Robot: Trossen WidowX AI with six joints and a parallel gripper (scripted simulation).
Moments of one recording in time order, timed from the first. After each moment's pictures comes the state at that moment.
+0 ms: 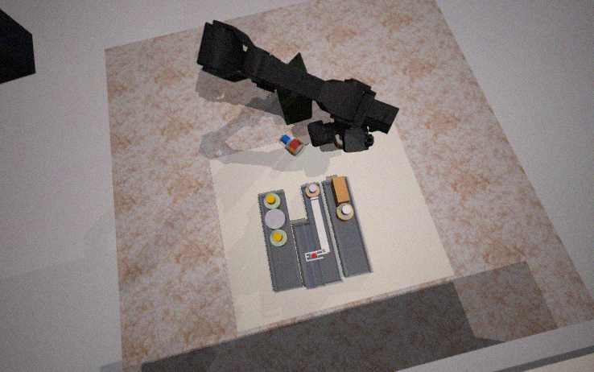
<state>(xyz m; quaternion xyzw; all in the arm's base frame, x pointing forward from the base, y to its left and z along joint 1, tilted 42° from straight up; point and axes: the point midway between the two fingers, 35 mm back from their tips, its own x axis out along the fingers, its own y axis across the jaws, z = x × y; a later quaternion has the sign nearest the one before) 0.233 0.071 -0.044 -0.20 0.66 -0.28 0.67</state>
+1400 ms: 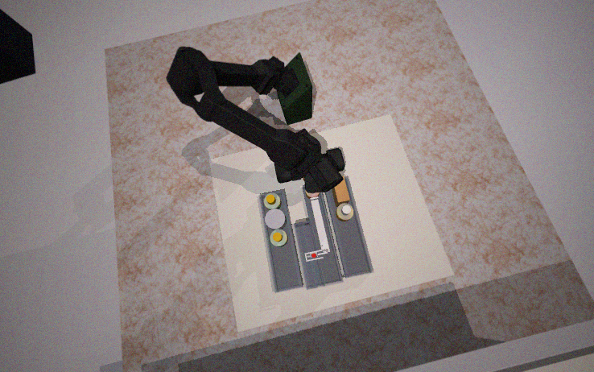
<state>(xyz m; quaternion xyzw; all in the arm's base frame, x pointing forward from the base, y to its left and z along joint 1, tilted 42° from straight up) 0.277 -0.062 -0.013 -0.20 0.65 -0.31 0.67</state>
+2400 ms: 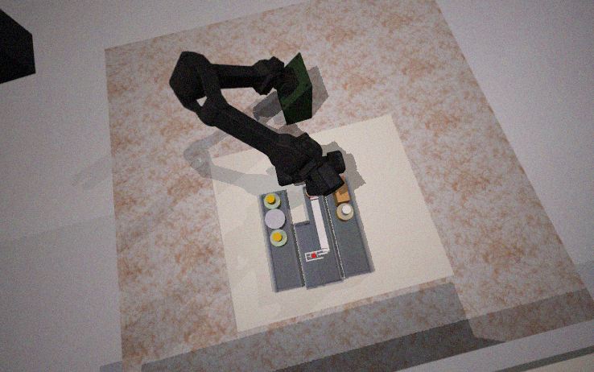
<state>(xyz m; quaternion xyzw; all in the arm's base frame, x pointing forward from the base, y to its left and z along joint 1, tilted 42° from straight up) 0.283 -0.065 -0.016 -0.20 0.66 -0.31 0.66</state>
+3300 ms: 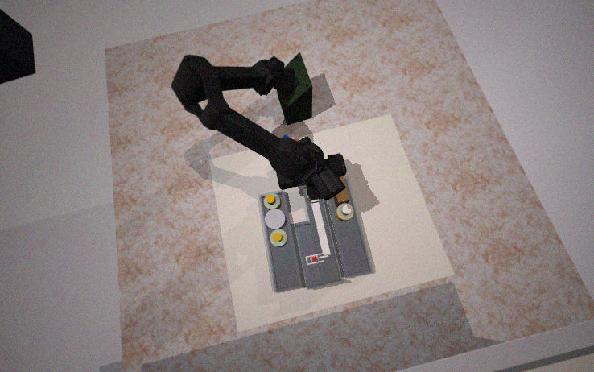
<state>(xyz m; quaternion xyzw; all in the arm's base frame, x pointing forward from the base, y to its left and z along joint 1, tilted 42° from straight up) 0.292 -0.066 -0.016 -0.20 0.66 -0.30 0.66</state>
